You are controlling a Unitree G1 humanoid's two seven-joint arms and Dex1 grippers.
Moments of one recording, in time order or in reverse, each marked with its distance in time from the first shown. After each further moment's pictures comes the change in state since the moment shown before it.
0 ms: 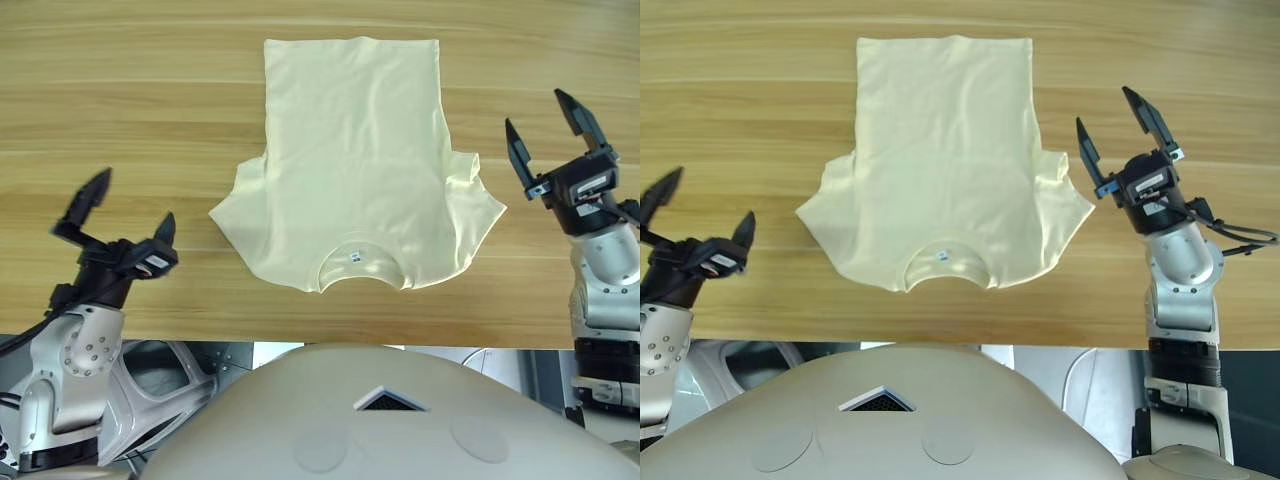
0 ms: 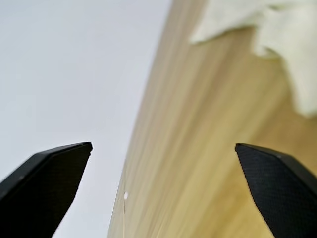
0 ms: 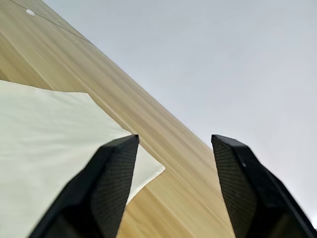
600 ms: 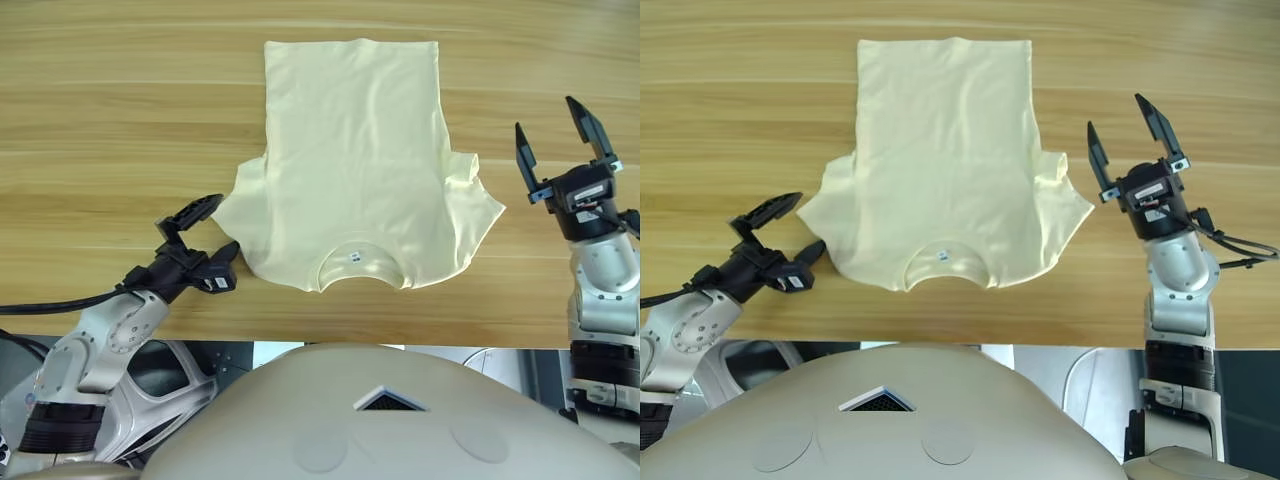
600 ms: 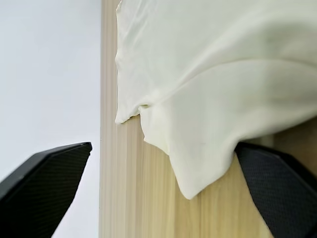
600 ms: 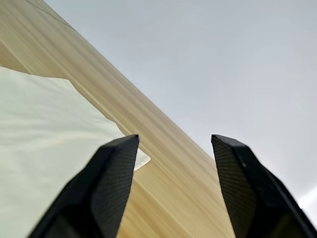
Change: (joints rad) left arm -0.204 0.118 -0.264 0.168 0.128 -0.148 -0.060; right arm 0.045 0.032 -0.037 0.039 -0.087 -0.066 -0.051
